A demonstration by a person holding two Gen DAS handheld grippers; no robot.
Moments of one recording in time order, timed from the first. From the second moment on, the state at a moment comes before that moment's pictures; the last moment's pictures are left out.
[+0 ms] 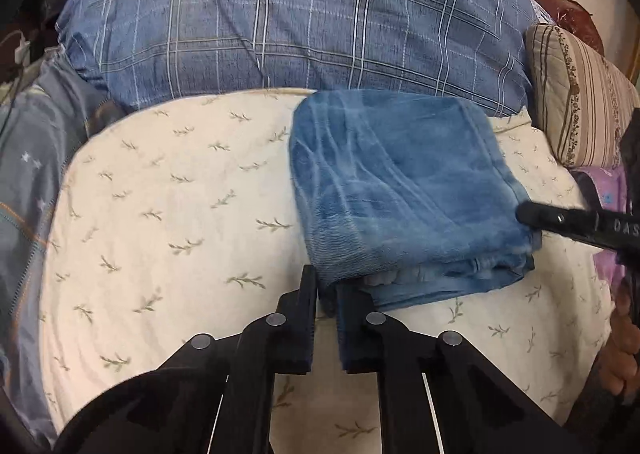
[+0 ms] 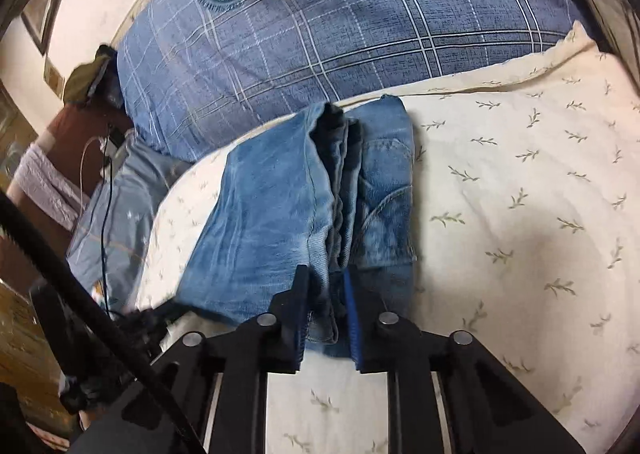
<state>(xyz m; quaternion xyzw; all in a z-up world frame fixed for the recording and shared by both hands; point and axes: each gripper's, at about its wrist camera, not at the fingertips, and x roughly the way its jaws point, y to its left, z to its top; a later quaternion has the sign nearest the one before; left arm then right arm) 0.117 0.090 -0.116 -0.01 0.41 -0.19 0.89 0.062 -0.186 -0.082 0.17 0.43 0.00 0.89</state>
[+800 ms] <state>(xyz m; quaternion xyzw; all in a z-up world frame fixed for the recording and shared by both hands) 0.264 0.093 -0.068 -0.11 0.44 -0.24 0.86 0.163 -0.234 -0.066 0.24 0.42 0.04 0.87</state>
